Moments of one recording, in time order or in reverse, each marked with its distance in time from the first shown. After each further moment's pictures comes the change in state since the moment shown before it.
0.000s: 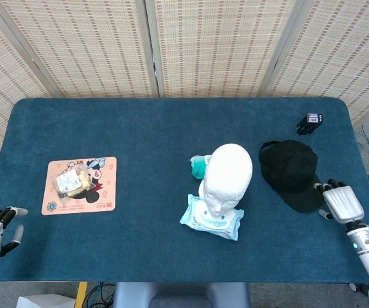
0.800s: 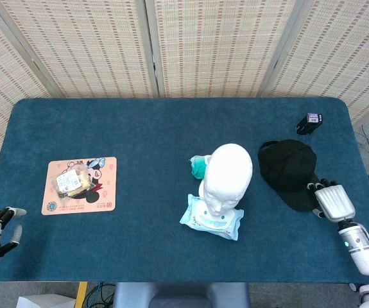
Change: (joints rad) left arm 0.003 0.004 -0.001 0.002 -0.004 -0.001 -0.009; right arm 0.018 -0.056 0.001 0.043 0.004 0.016 -0.012
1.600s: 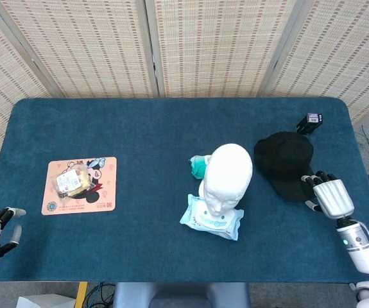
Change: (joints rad) left arm 0.002 0.001 0.000 0.001 -0.001 0.001 -0.002; right arm 0.015 -0.014 0.032 0.013 0.020 0.177 0.074
